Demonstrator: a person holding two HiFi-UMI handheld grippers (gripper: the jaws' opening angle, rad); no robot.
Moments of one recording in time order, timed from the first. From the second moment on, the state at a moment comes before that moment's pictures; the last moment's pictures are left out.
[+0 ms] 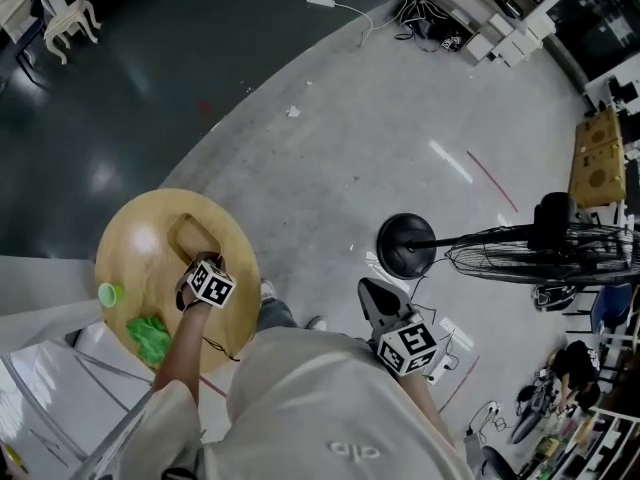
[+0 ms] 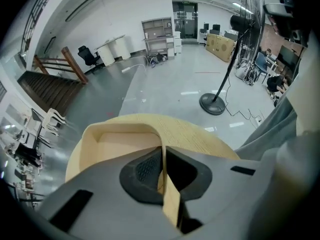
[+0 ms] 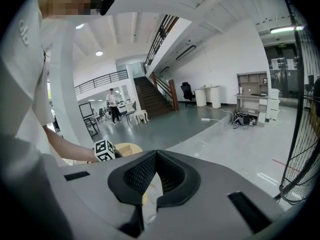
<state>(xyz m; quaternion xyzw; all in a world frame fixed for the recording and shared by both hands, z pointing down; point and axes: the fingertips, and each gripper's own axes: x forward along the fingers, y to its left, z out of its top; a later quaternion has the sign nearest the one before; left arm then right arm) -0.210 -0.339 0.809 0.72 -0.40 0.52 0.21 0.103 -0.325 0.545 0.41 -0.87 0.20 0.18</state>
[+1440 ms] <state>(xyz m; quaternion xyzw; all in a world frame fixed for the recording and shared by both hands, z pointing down) -0.148 -0.266 0.455 0.81 -0.56 0.17 0.08 -0.056 -0.290 0.445 0.17 -0.97 0.09 0.11</state>
